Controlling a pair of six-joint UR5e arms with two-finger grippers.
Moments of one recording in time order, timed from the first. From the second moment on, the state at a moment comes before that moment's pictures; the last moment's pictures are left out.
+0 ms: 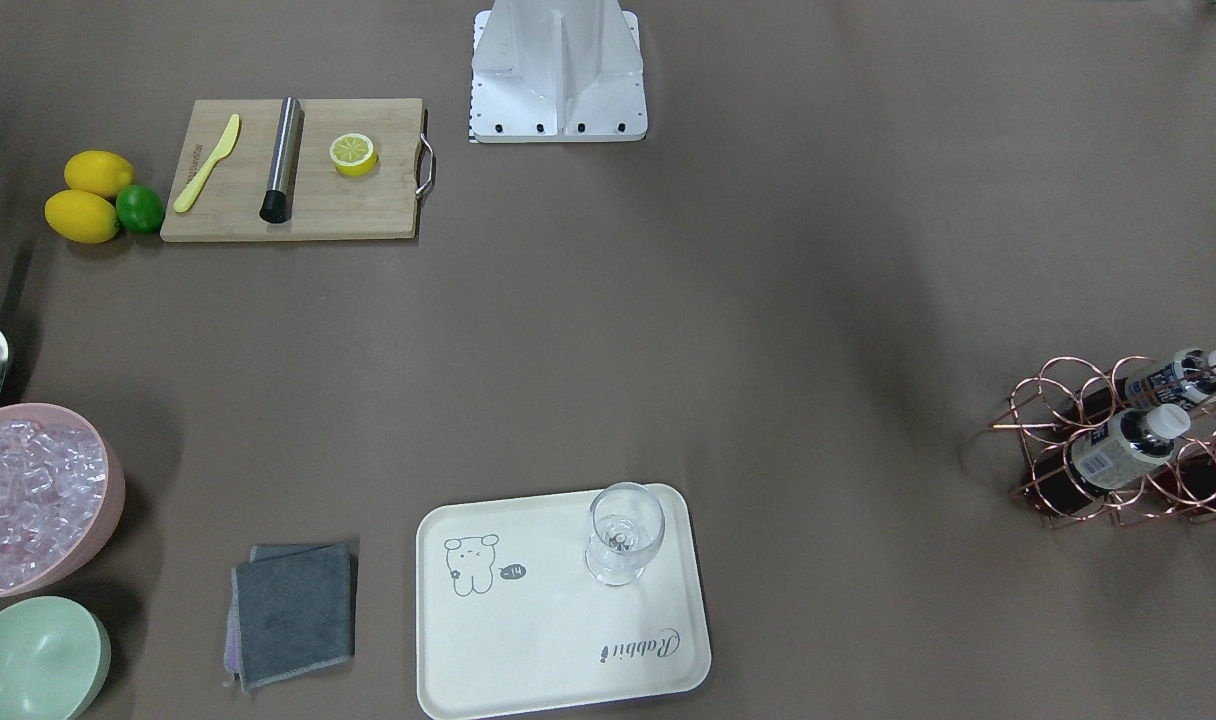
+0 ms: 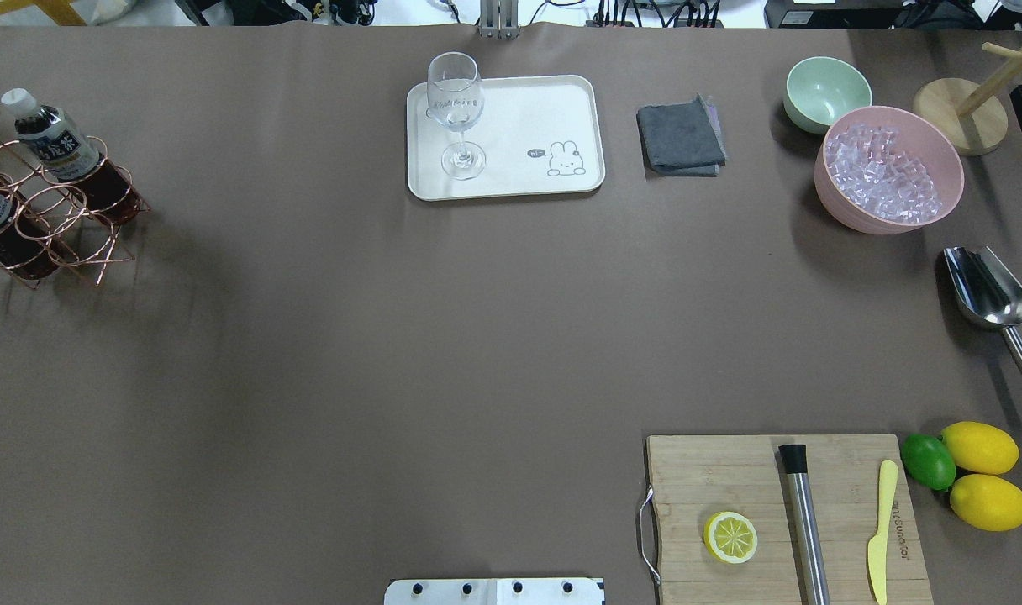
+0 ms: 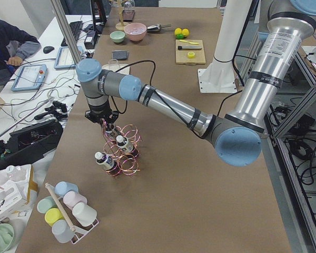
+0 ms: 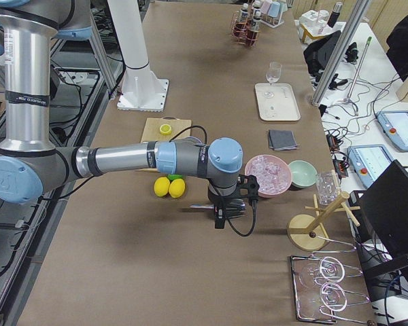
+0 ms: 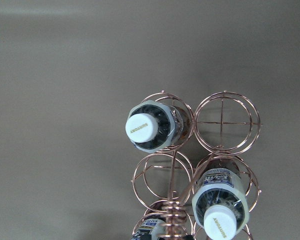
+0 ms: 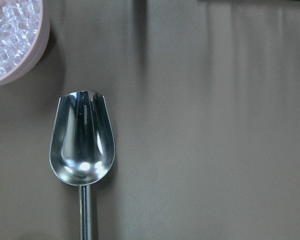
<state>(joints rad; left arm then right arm) -1.50 -1.93 -1.65 -1.34 -2.39 1.31 1.62 -1.66 1.82 -1.77 2.32 -0.08</state>
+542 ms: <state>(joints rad) -1.53 -1.98 -1.70 -1.24 -2.38 1.31 1.62 -1.66 1.83 -1.77 2.32 -0.09</state>
